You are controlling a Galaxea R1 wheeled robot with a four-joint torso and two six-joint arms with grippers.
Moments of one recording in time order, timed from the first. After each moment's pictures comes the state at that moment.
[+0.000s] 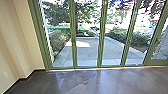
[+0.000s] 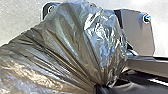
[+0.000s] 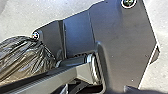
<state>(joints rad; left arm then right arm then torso) 1.46 3.06 -2.87 -0.90 0.17 0.92 -1.55 3.03 -2.65 0.01 0.04 0.27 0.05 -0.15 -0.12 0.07</state>
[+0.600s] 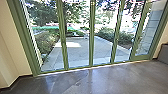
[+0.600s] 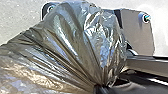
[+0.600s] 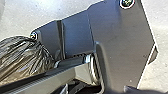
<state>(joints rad) 1.46 3.06 -2.87 -0.89 0.17 0.92 -1.55 3.05 -2.68 0.01 0.05 0.27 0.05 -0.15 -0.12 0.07</state>
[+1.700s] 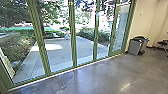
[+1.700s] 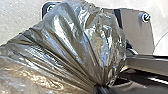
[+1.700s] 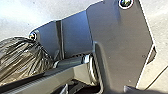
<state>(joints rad) 1.46 3.06 -2.87 -0.89 0.17 0.92 -1.55 3.05 -2.69 0.01 0.05 0.27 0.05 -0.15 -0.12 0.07</state>
